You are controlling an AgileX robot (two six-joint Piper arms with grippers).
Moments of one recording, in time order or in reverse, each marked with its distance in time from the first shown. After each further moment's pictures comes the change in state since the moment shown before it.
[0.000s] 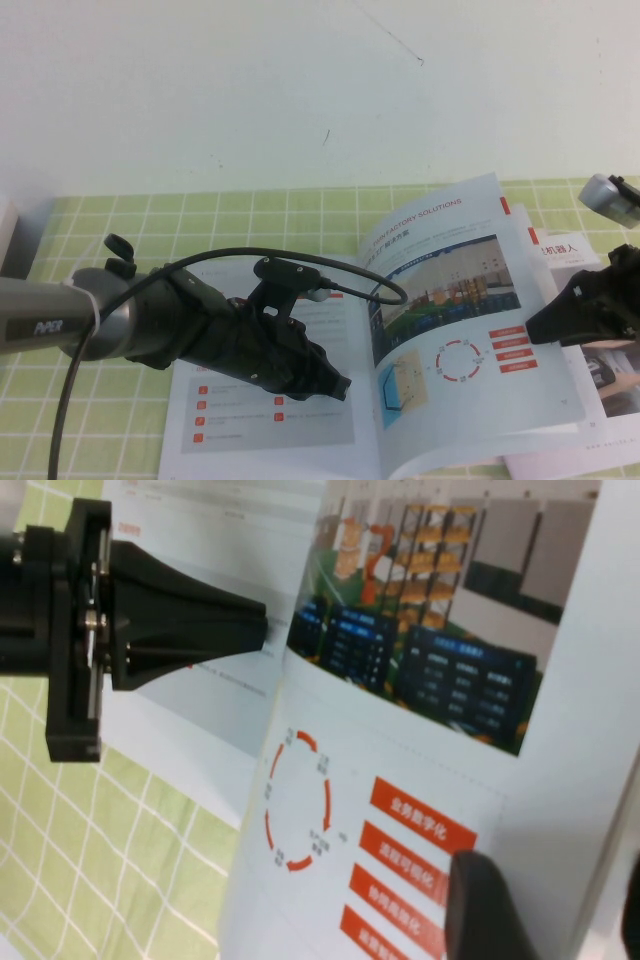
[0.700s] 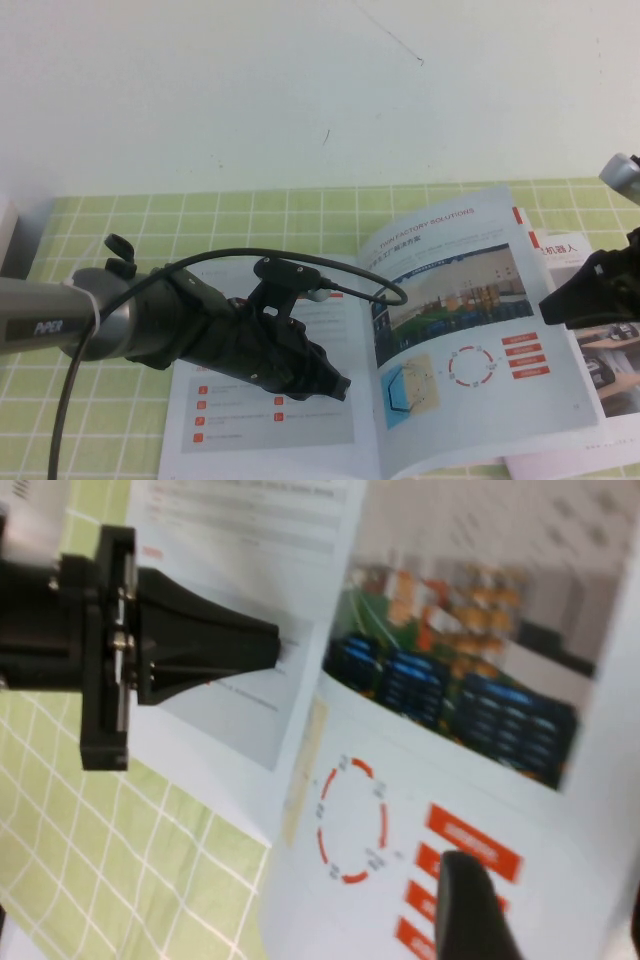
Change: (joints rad) right arm -0.044 0.000 -0.044 0.002 0.061 -0.003; left arm 0.000 0.000 0.000 0.005 -0.004 -0.002
